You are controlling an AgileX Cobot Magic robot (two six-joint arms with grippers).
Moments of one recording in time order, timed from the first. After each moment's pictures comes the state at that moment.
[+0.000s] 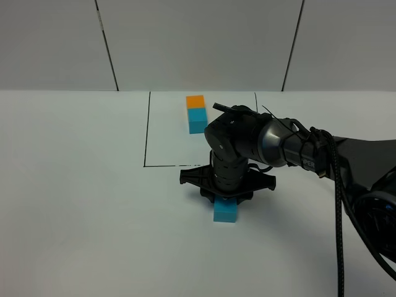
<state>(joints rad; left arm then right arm) -0.05 -0.01 -0.50 -0.11 1.08 0.06 0.63 2.28 -1.68 -0.14 0.86 0.68</state>
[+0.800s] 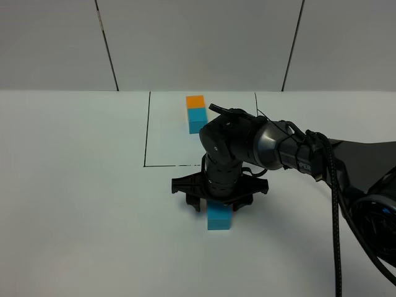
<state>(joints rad) -0.05 -0.01 -0.50 -0.11 1.08 0.06 0.65 2.28 -1.68 -0.06 0.87 0.56</state>
